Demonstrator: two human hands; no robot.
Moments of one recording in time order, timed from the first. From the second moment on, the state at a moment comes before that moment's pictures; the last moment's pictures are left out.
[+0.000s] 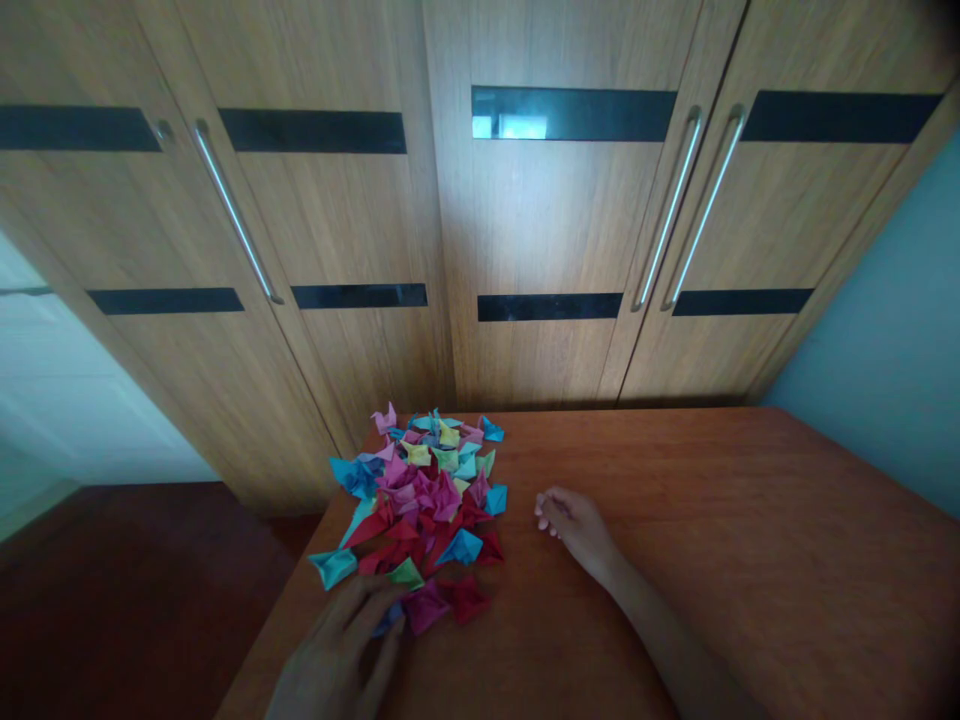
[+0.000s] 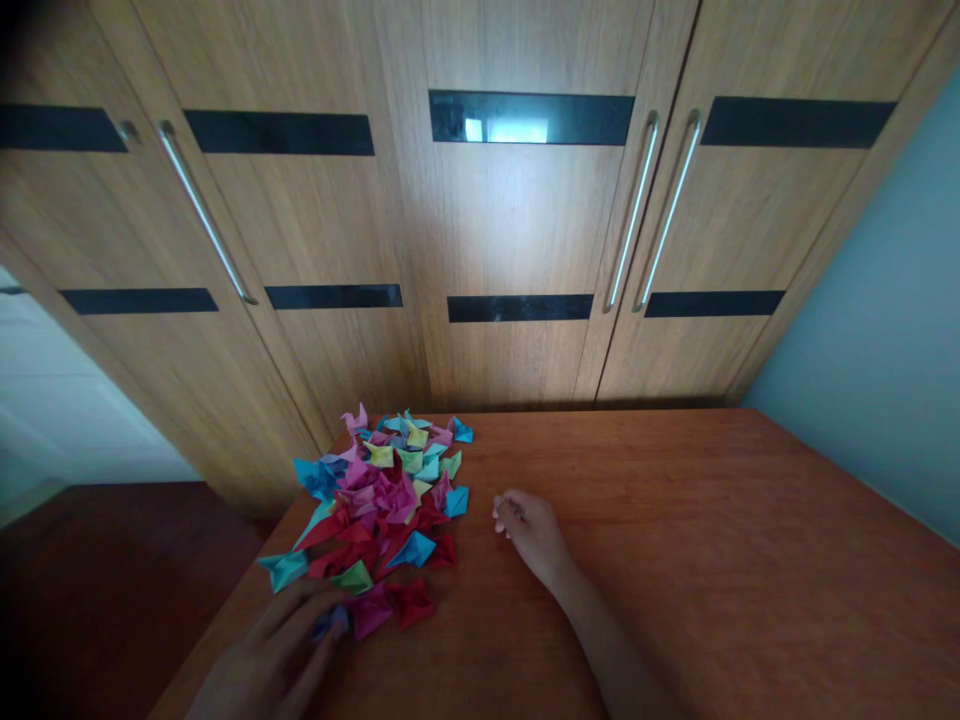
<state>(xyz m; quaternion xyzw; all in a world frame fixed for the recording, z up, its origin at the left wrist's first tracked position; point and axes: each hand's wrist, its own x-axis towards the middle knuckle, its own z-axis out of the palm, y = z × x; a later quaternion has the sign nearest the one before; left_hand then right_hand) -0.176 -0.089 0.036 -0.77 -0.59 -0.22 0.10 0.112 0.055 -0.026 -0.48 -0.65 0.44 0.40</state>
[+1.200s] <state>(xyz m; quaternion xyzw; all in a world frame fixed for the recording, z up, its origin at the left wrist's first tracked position) -0.167 -0.088 0.026 -0.79 -0.55 -0.27 0.09 0.114 0.053 -0.023 -0.48 -0.67 0.41 0.39</state>
